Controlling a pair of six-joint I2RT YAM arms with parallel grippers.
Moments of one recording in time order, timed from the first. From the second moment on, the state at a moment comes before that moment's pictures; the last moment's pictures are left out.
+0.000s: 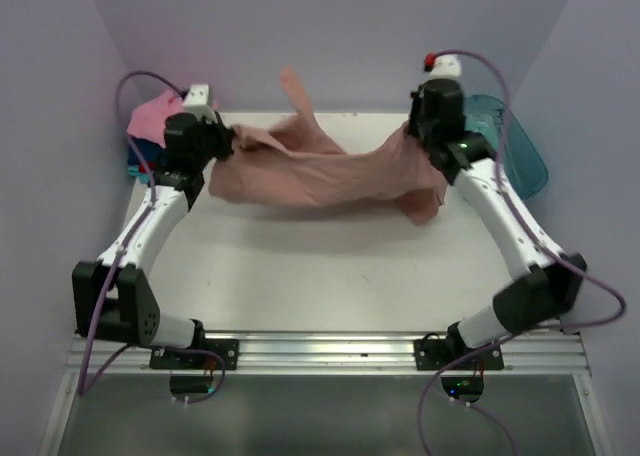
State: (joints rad) left arm -0.11 1.29 1.19 0.09 0.12 -0.20; right arm 0.35 1.40 1.62 -0.39 0.39 0.15
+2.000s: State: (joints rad) left arm -0.29 1.67 1.08 -0.27 0.39 -0.41; right arm 0.35 1.96 1.56 -0.95 0.39 0.49
